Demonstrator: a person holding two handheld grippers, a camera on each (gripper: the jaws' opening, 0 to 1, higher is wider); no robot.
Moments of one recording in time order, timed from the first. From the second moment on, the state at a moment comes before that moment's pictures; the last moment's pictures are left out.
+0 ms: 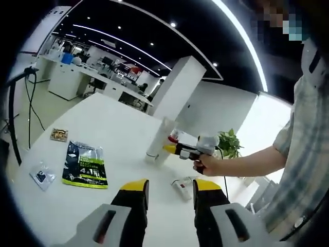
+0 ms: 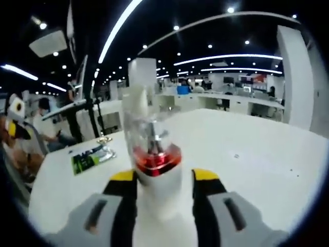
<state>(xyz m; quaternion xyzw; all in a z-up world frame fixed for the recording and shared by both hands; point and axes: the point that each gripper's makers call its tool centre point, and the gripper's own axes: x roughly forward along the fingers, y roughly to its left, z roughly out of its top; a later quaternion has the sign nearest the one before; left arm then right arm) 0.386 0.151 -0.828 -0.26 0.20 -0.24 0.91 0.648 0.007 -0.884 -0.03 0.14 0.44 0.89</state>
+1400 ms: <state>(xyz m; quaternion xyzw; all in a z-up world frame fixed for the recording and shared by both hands) 0.423 0.121 -0.804 -0.27 0.17 -0.28 0.91 0.490 -0.028 -0.947 0.01 0.41 0.31 0.86</state>
